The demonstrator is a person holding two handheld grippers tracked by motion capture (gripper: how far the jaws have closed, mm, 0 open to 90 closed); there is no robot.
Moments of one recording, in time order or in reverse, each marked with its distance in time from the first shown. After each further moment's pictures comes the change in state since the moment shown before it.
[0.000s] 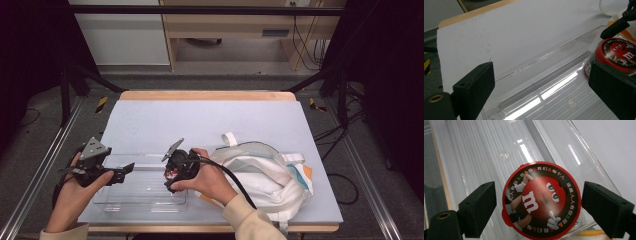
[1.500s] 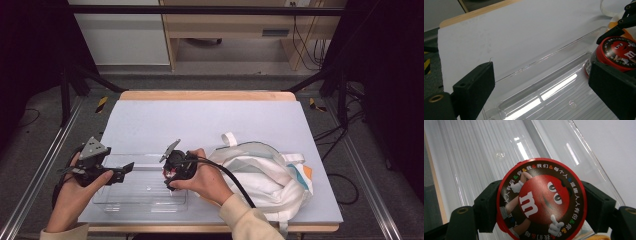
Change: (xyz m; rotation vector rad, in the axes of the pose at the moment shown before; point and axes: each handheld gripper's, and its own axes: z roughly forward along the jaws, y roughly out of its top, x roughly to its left) left arm 0.001 0.000 0.000 -0.005 0.002 -0.006; right arm 0.002 0.003 0.007 0.021 -0.029 -0.016
